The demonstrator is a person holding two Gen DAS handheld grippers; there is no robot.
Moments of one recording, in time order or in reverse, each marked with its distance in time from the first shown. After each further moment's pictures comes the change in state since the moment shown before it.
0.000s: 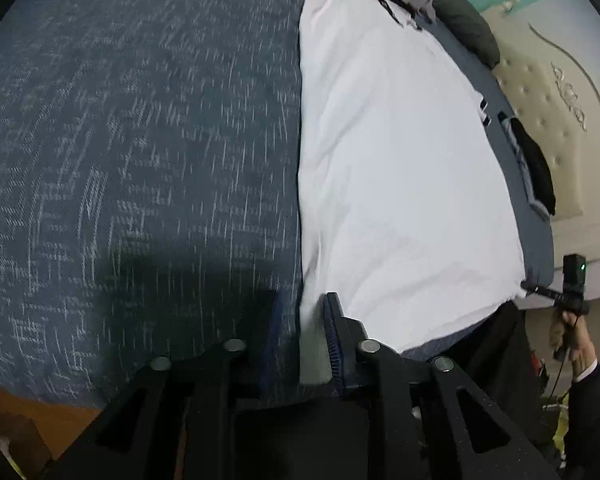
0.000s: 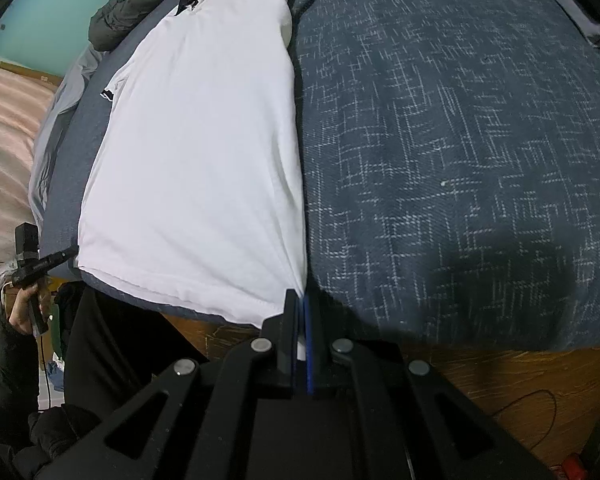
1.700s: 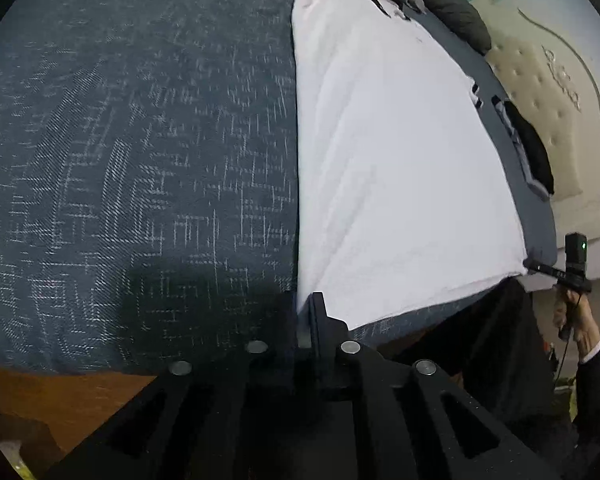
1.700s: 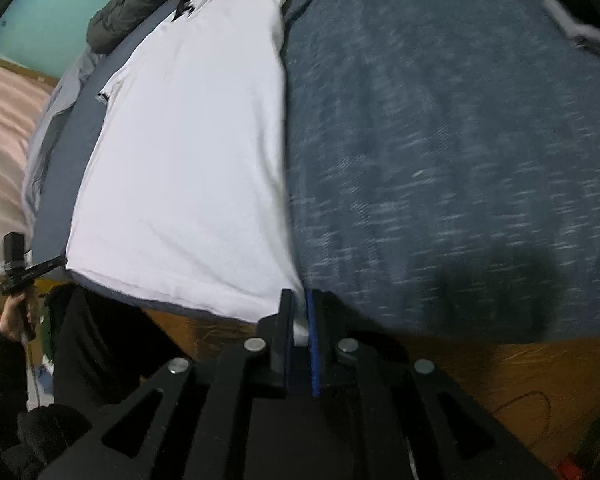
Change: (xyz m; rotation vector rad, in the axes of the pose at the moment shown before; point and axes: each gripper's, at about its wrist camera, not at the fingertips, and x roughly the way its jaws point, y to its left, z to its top) left arm 0.042 -0.064 0.055 0.017 -0.009 0.030; right arm -0.022 -0.012 -0.016 0.012 -0.049 -0.048
